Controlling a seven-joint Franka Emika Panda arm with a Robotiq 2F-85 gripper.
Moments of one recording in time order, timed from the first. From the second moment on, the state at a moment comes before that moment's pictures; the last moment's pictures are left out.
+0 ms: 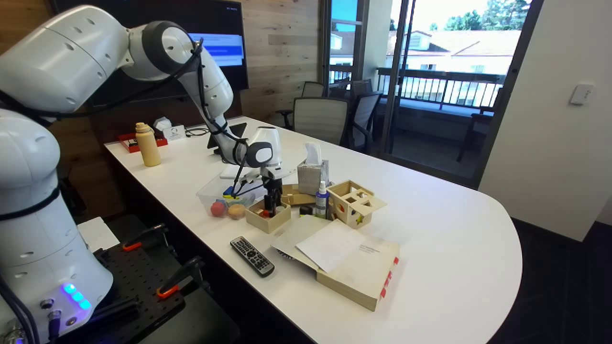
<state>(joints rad) 0.29 0.97 -0.21 -1.77 0.14 2.67 1.10</state>
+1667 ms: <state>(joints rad) 0.35 0.99 -0.28 -1.77 0.08 2.67 1.31</state>
